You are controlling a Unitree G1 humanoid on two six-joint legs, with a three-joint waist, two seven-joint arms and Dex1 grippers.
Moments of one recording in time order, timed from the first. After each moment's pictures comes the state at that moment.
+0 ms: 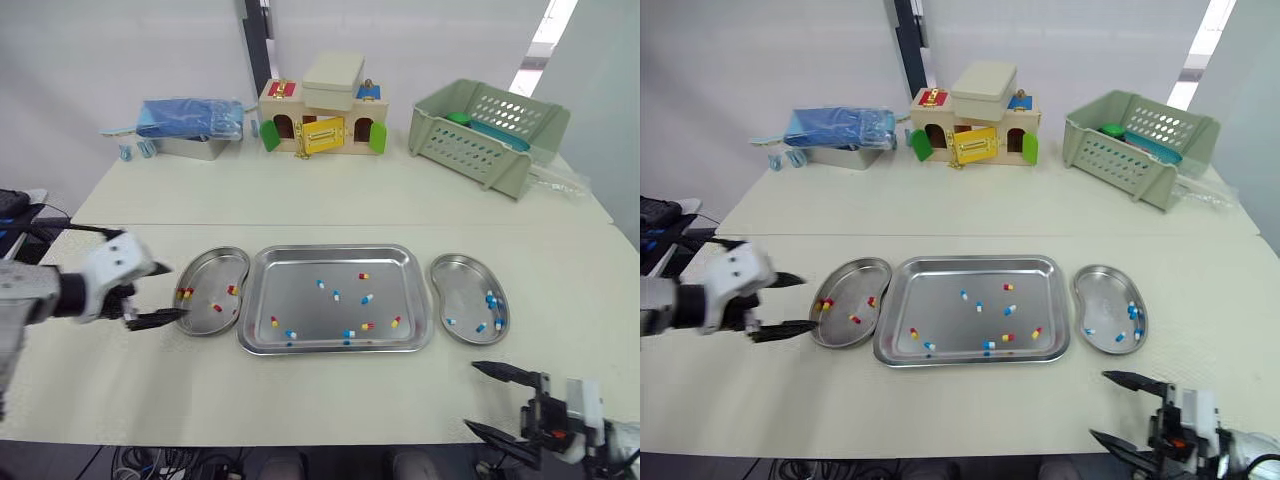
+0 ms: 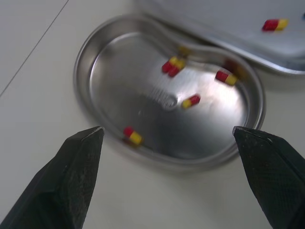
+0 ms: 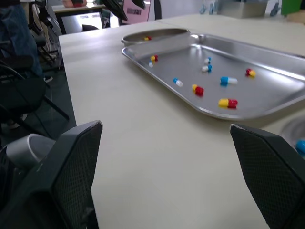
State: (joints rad) left arm -0.27 1.12 0.13 0.02 -0.23 0.32 -1.26; right arm 0.37 -0.52 -0.18 -0.13 0.57 -0.26 1.36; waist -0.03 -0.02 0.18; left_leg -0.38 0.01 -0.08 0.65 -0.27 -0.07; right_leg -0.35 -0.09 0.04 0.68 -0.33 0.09
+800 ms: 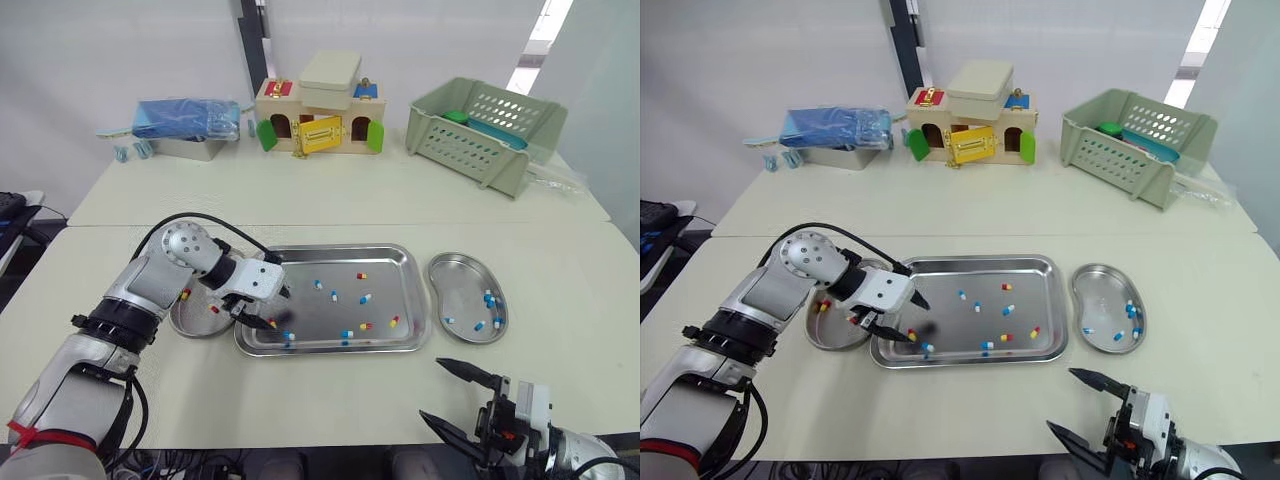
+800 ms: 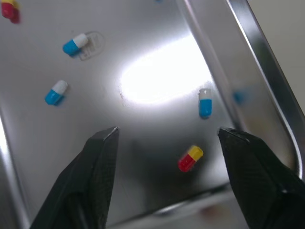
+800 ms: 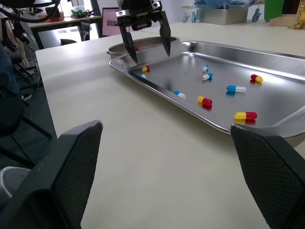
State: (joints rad) left arm -0.79 0.81 -0.41 0.39 0.05 -0.19 -1.58; right arm 0.44 -0.44 -0.05 -0.22 0.45 -0.30 1.12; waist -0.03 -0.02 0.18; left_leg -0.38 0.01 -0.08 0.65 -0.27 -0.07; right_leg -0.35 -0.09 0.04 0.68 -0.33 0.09
